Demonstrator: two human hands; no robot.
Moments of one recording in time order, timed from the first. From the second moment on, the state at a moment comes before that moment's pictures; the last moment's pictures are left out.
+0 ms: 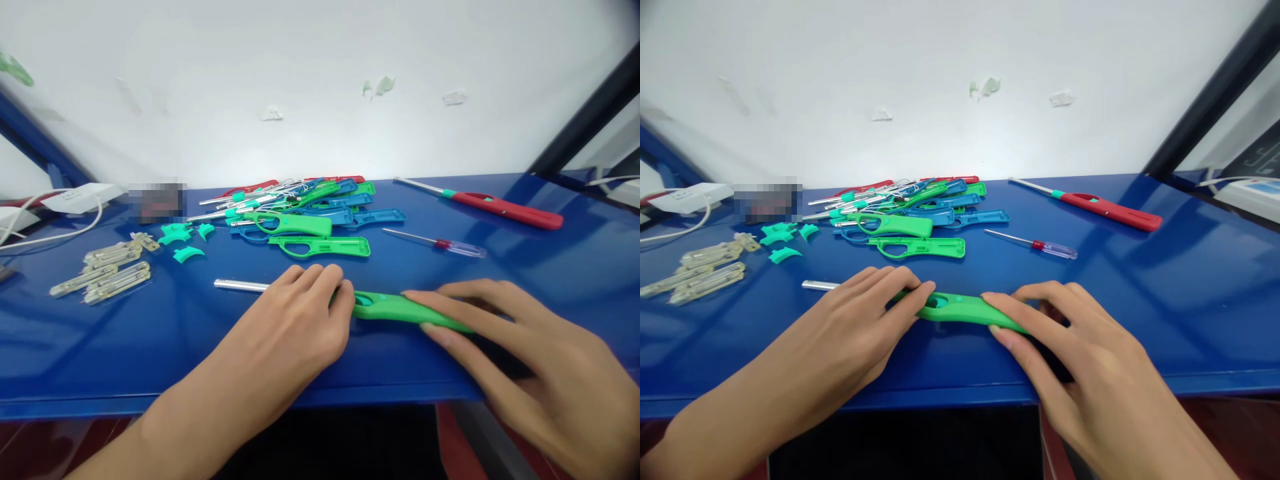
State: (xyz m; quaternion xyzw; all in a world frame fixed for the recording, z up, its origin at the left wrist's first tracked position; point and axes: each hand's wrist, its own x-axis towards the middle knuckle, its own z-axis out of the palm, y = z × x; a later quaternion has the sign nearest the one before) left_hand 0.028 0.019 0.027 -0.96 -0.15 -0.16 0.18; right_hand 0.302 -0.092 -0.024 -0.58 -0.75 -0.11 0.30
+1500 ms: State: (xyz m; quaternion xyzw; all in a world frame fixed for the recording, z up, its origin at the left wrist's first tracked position) left_hand 0.012 0.016 0.020 -0.96 -0.18 -0.15 0.12; right_hand 0.301 -0.094 -0.019 -0.60 -0.70 -0.07 0.39
